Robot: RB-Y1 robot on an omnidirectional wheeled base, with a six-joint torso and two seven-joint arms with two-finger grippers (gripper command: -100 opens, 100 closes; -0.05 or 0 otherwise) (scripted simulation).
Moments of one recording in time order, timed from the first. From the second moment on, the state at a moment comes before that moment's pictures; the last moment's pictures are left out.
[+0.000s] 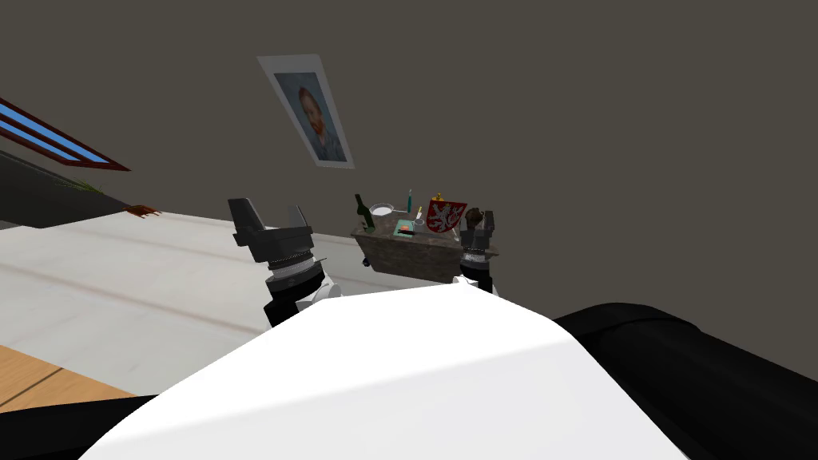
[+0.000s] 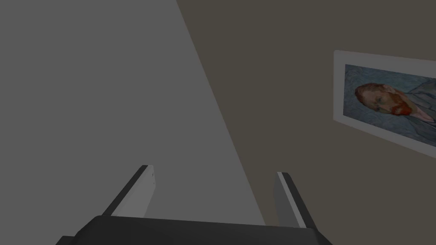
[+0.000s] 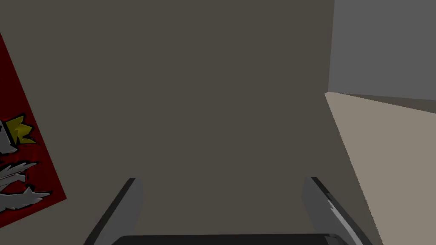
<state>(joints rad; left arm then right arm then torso) 0.51 -0.02 0.01 -2.38 0.05 -0.61 0.00 0.54 -0.02 -0.01 -2.21 -0.05 -0.61 -0.06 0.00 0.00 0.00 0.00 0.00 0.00</state>
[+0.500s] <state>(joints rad) 0.51 -0.02 0.01 -2.38 0.05 -0.61 0.00 0.52 -0.14 -0.07 -2.15 -0.03 -0.58 -0.10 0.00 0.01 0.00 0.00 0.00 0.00</state>
